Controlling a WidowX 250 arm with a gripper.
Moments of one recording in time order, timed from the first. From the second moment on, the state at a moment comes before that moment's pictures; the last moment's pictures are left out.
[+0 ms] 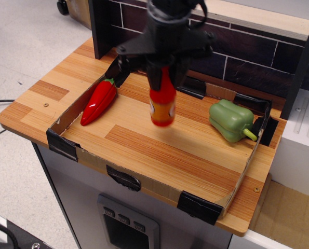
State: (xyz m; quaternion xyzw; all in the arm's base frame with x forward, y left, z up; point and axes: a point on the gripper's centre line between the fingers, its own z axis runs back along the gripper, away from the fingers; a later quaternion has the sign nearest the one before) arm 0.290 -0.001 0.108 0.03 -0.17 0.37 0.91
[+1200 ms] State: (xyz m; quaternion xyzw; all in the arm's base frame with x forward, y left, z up) arm 0.285 -0.012 0.055 0.03 -0.21 0.40 0.89
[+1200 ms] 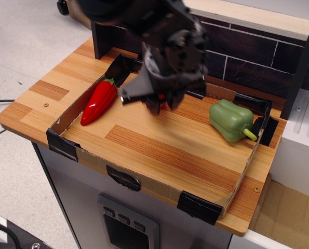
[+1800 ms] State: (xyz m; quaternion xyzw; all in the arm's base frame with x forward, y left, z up) arm 0.254 -0.050 0.019 0.01 -0.05 0.42 0.91
